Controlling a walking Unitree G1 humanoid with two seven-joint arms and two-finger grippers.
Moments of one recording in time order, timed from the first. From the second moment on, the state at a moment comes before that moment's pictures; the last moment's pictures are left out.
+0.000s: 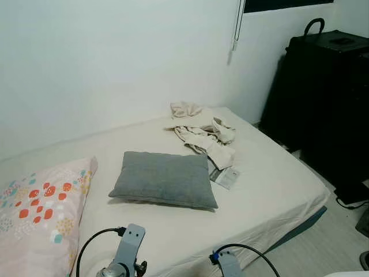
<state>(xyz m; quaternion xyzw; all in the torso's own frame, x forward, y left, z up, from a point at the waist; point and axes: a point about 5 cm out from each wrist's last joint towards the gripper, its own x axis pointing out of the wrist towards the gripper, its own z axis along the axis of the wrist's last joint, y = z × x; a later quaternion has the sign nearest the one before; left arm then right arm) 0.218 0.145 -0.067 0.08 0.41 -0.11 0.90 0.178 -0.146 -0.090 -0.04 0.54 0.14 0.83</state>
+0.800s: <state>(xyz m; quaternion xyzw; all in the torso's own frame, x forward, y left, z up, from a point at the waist) 0.229 0.144 -0.060 0.08 0.40 -0.12 0.90 0.196 -0.145 -0.081 -0.06 0.50 0.14 0.86</state>
